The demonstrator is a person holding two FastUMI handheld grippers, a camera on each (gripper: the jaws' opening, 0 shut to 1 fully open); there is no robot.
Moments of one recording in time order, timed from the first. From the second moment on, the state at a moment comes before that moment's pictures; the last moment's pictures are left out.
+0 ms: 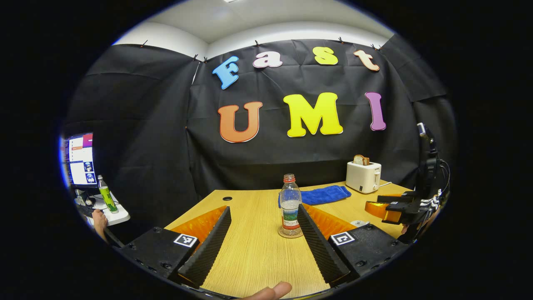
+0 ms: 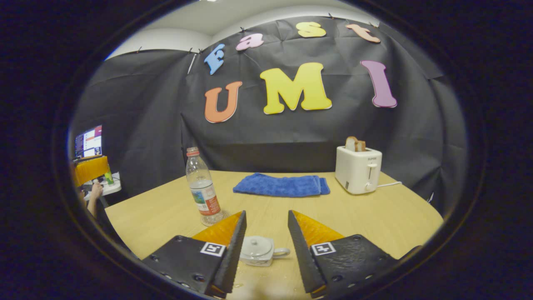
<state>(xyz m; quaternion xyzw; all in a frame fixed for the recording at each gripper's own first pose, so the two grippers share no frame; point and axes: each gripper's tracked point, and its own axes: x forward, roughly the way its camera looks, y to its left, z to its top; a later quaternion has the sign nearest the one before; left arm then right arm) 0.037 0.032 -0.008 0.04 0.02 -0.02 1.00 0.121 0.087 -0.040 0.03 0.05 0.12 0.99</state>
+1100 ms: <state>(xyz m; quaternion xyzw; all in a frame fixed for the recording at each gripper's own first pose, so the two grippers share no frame) -0.007 -0.004 0.036 0.04 -0.04 -0.02 1.00 -0.014 -0.011 0.045 -0.03 -0.04 0.04 1.00</state>
